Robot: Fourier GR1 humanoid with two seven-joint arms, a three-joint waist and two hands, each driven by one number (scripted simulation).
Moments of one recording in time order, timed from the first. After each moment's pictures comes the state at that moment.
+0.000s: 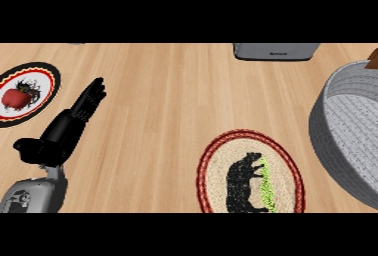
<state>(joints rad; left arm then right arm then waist) -0.18 0.19 0.05 -1.59 -0.05 -0.22 0.03 0.11 -0.76 -0.58 -2.11 -0.19 0.00 0.40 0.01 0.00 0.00</state>
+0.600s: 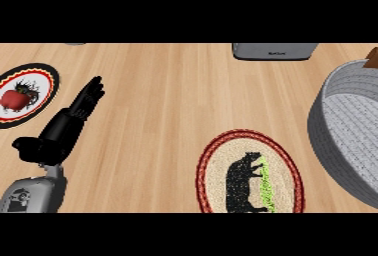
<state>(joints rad) -0.19 0.19 0.07 -1.58 -0.06 -0.23 0.03 -0.08 -0.76 -0.53 -1.59 -0.06 0.10 0.08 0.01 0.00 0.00</state>
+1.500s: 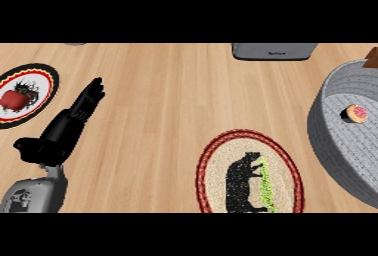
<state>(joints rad) -0.18 0.18 0.08 -1.58 -0.07 -0.24 0.03 -0.33 -0.74 -0.54 -1.08 0.05 0.01 -0.29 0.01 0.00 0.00</state>
